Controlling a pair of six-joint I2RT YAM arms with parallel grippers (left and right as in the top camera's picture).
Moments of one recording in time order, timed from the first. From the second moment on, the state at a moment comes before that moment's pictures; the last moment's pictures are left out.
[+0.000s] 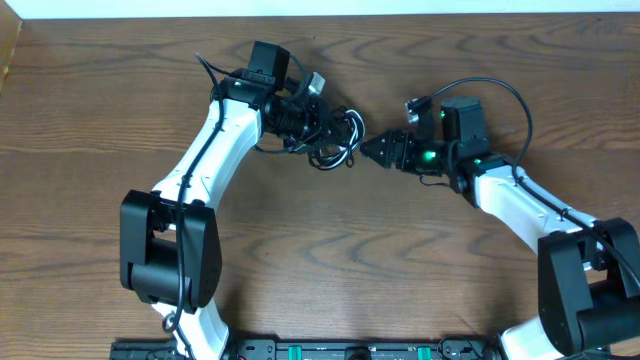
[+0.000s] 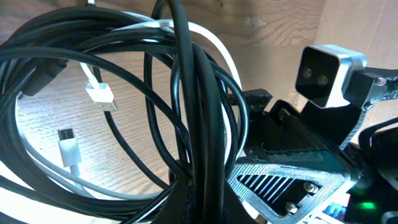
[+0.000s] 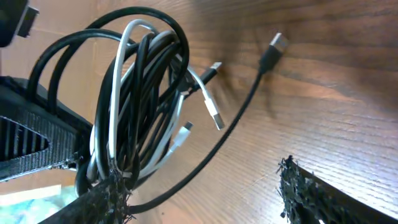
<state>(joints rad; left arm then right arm) -0.26 1.90 1.50 -0.80 0.83 -0.51 0.26 1.71 0.91 0.02 -0.74 0.61</state>
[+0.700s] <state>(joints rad) -0.31 1.90 1.50 -0.80 0.81 -0.54 0.25 1.71 0.91 0.17 -0.74 0.90</state>
